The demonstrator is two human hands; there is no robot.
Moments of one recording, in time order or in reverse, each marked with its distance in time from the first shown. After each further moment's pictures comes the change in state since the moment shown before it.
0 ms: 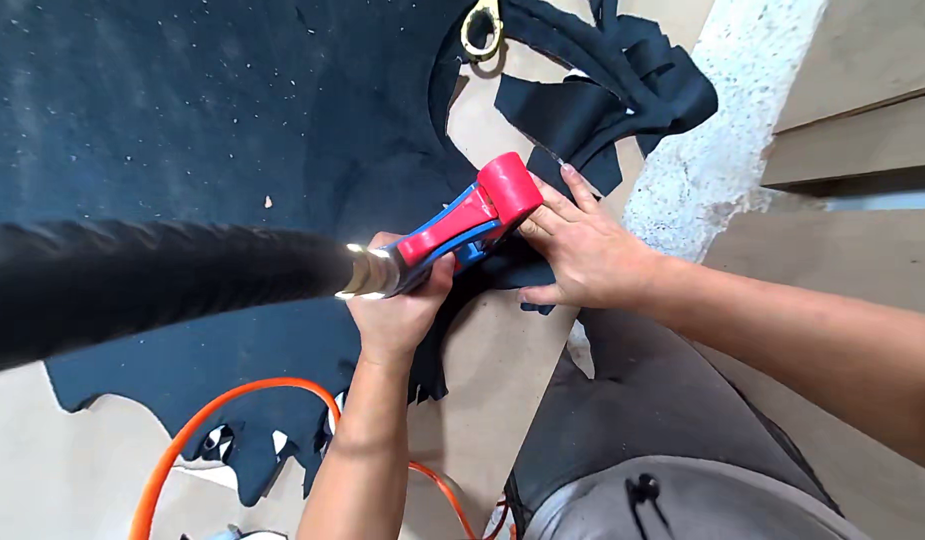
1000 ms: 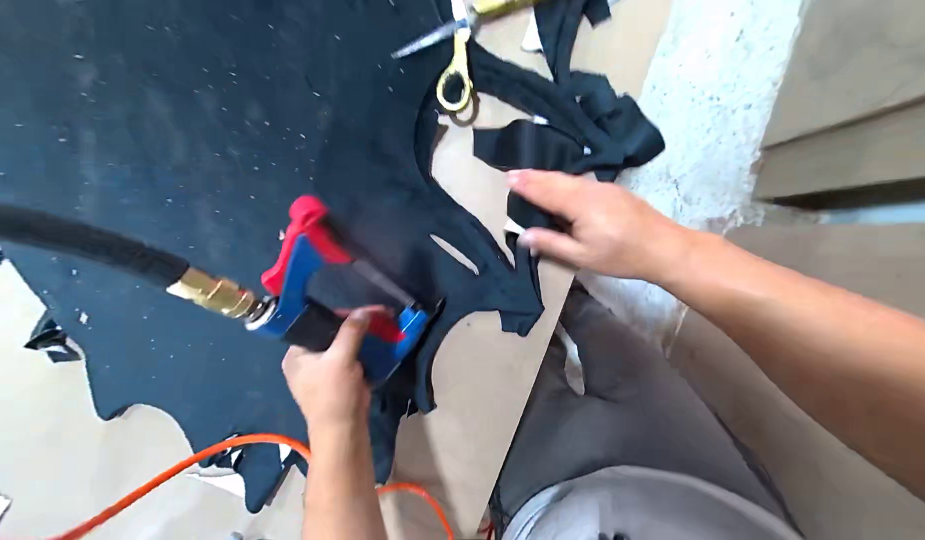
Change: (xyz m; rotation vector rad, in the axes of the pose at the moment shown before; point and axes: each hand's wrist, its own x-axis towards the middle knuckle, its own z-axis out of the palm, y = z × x) left_hand -0.032 0.043 -0.045 -0.110 0.284 -0.578; right_hand -0.007 0.039 -0.079 0.337 0.109 0.124
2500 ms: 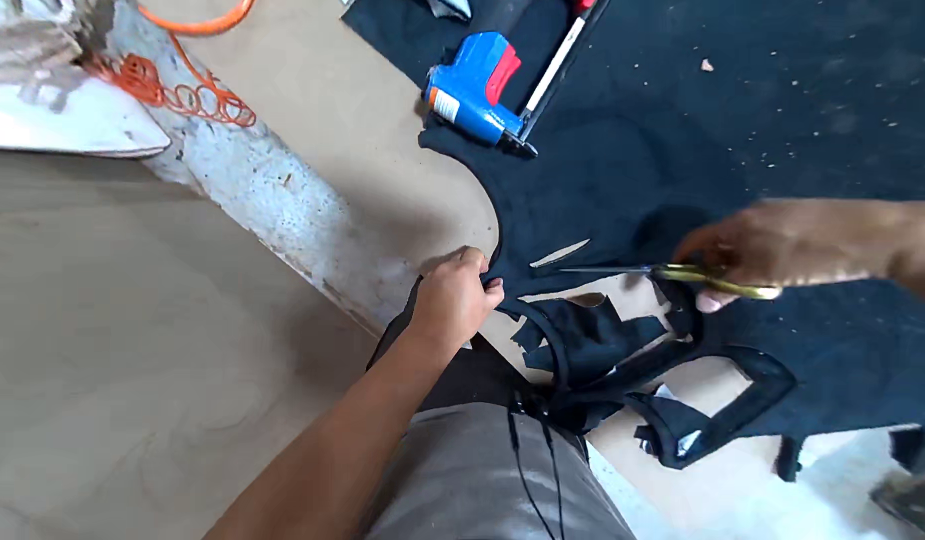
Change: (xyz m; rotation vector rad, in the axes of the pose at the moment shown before) left_hand -0.082 0.008 0.237 0.172 0.784 -0.889; right_hand 0.336 -0.165 0.030 -1.220 -1.782 -0.938
